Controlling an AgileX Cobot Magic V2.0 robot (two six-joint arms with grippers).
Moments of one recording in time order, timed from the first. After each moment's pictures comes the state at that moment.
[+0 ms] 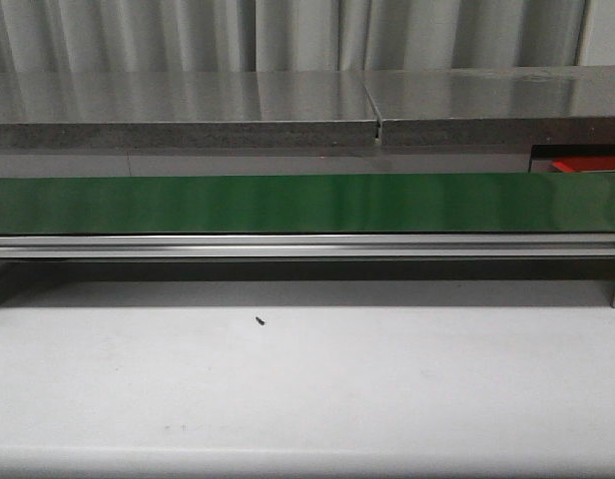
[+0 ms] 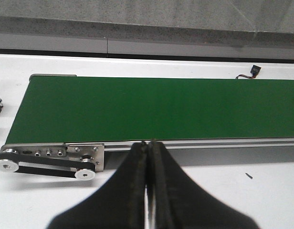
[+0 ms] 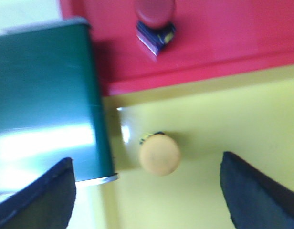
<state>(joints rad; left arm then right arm) -0.16 0.62 -0.47 -0.24 0.29 0.09 -0.41 1.58 -1.34 0.14 0.86 -0.21</state>
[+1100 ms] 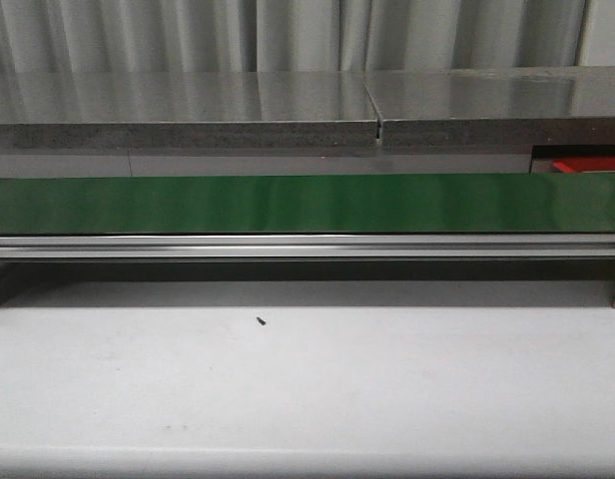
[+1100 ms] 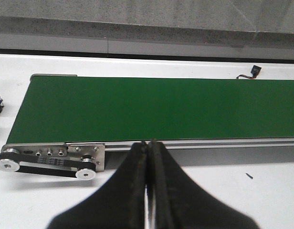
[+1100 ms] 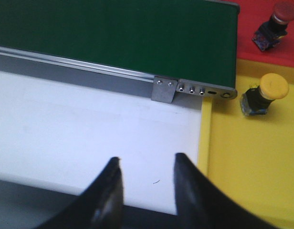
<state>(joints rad) -0.16 0.62 -0.47 -0.24 0.29 0.09 -0.07 0.70 -0.70 0.14 0.80 -0.21</state>
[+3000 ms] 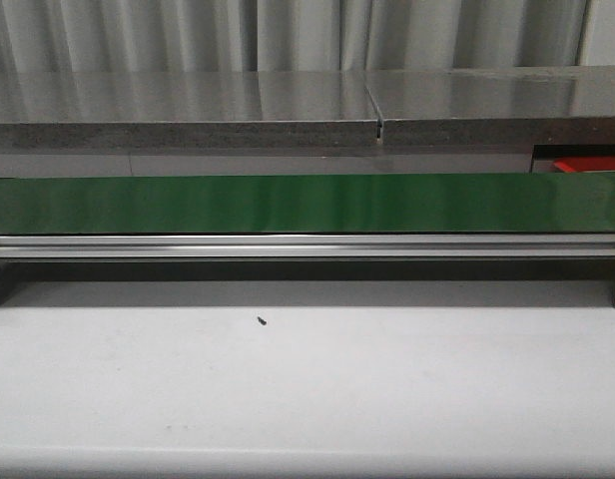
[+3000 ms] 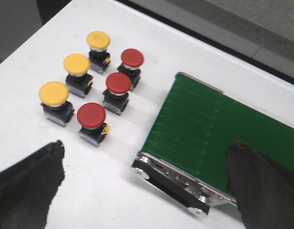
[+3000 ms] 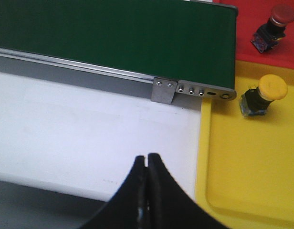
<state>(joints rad) 0.39 1.16 -0.98 -0.28 0.59 0.05 -0.07 0.69 -0.70 0.14 0.80 -0.21</state>
